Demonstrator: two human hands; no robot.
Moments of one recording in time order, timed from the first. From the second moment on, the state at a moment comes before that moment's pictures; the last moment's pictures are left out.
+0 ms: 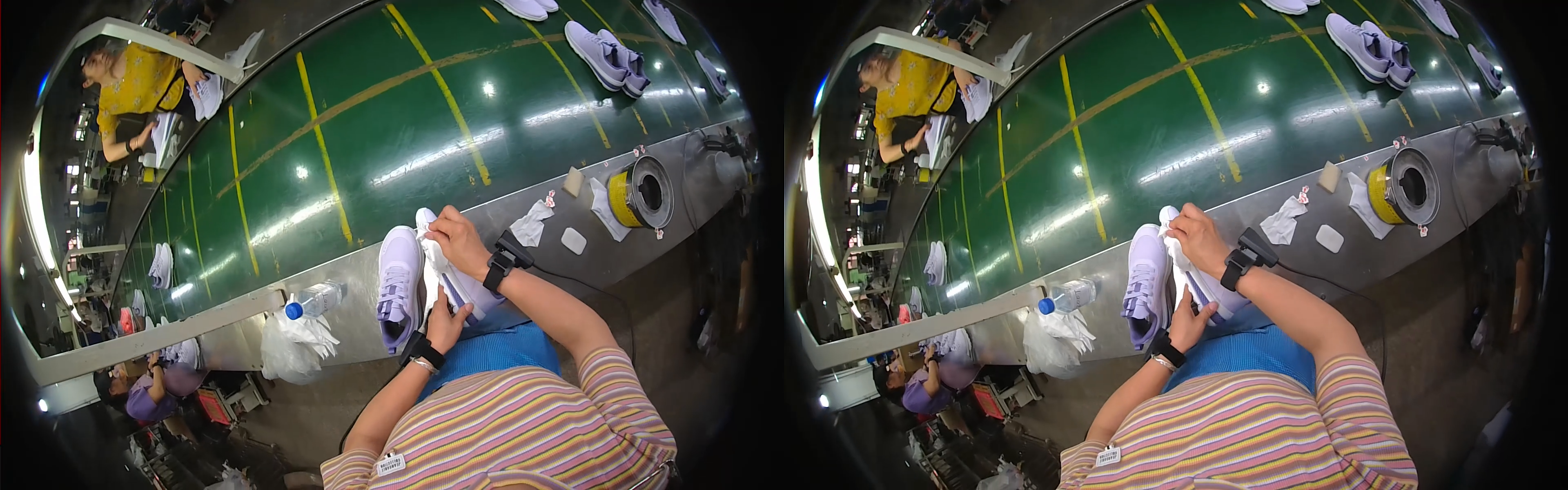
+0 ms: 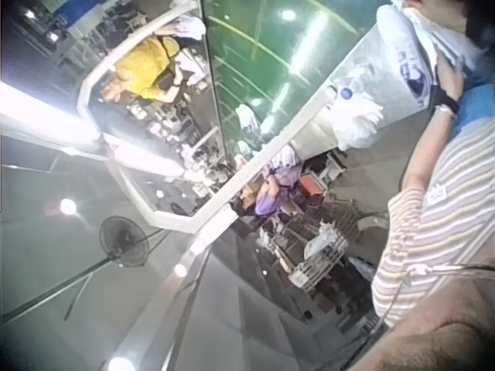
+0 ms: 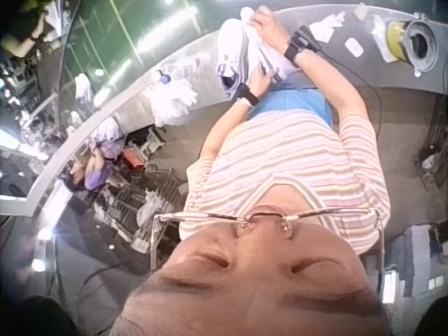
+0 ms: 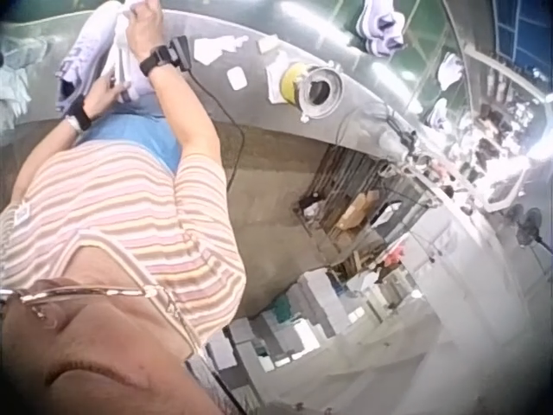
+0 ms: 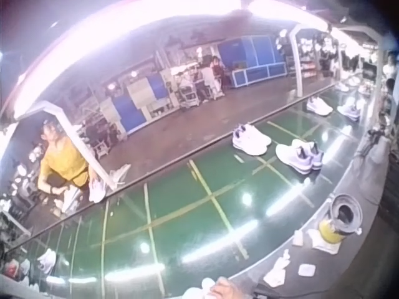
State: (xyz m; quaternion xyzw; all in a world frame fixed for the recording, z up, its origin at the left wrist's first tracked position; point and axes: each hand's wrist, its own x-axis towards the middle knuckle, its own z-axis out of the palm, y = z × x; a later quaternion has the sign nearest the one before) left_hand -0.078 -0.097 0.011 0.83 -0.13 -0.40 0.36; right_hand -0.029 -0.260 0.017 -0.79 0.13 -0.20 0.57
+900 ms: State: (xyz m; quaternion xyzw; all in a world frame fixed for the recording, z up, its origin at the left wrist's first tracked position) left_hand -0.042 0.021 0.050 0.89 -0.10 -0.13 0.42; right_hand -0.158 -0.291 0.064 -0.38 0.23 -0.05 0.90
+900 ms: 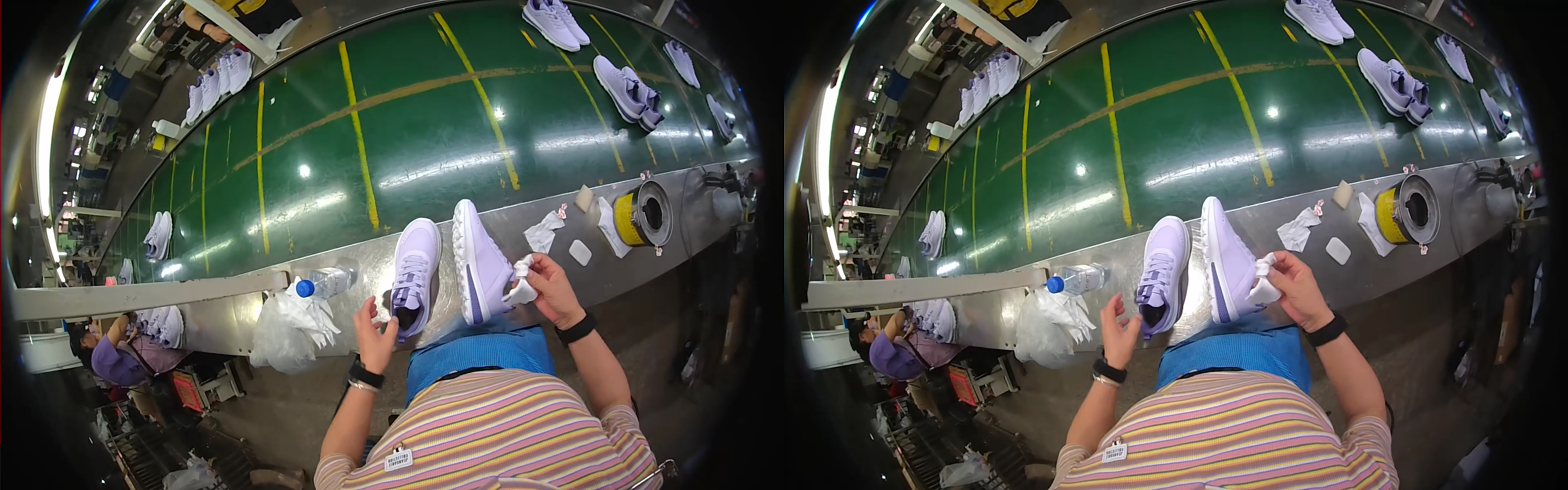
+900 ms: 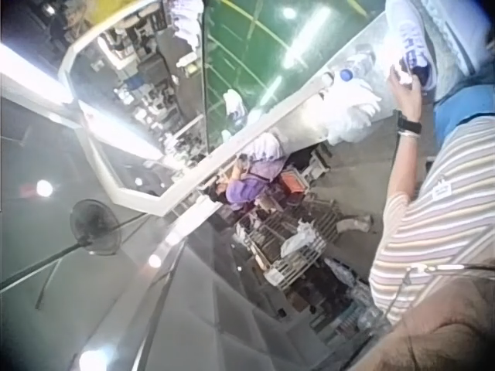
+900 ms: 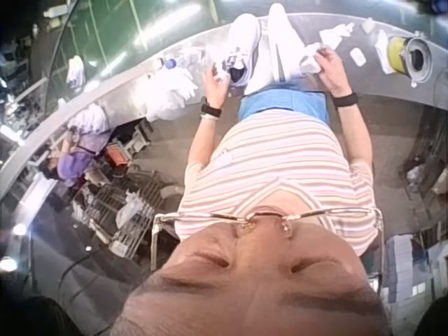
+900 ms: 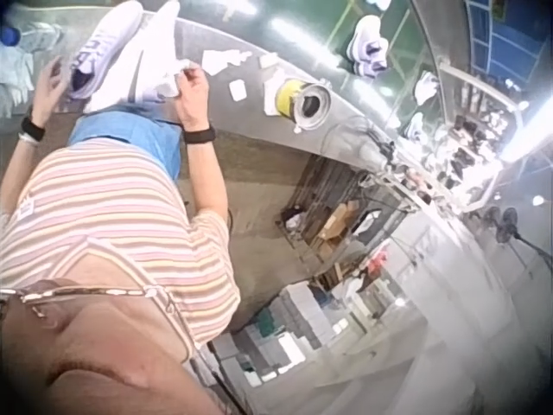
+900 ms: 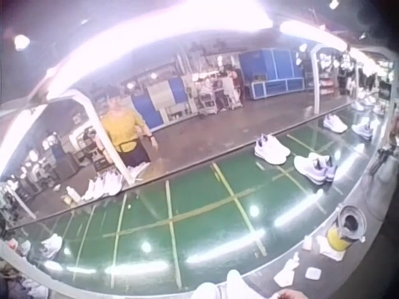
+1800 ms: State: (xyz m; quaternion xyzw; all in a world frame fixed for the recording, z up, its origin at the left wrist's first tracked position) left_hand -0.065 0.034 0.018 0.36 0.16 -0.56 0.73; right_hand -0.096 -0.207 0.081 -0.46 0.27 0.08 0.84
